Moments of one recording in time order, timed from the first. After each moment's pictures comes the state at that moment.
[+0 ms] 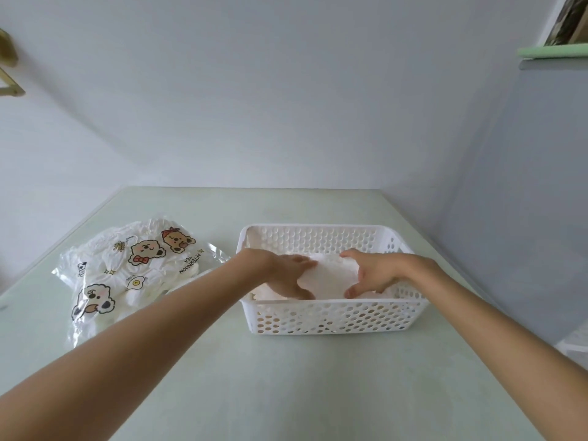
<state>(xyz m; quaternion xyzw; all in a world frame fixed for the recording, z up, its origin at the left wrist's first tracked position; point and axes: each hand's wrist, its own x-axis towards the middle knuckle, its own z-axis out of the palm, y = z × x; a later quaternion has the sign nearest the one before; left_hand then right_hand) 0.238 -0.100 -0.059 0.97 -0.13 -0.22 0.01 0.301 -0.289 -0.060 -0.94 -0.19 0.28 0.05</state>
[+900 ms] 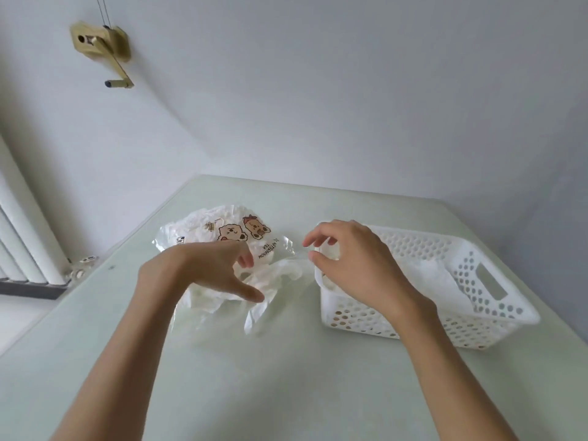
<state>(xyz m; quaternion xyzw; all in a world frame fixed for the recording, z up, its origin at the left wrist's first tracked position) 0.107 0.048 -0.028 0.97 0.10 -0.17 0.17 0.174 -0.156 -0.027 -0.89 -0.37 -0.08 0.27</state>
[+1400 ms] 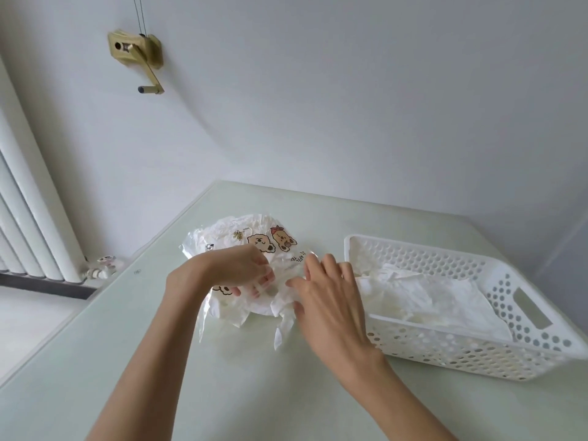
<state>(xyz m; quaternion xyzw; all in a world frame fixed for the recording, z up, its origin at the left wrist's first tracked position) 0.123 0.078 -0.047 0.93 0.13 -0.13 0.32 0.150 -0.092 -0.087 -0.90 -0.37 -0.22 0.06</state>
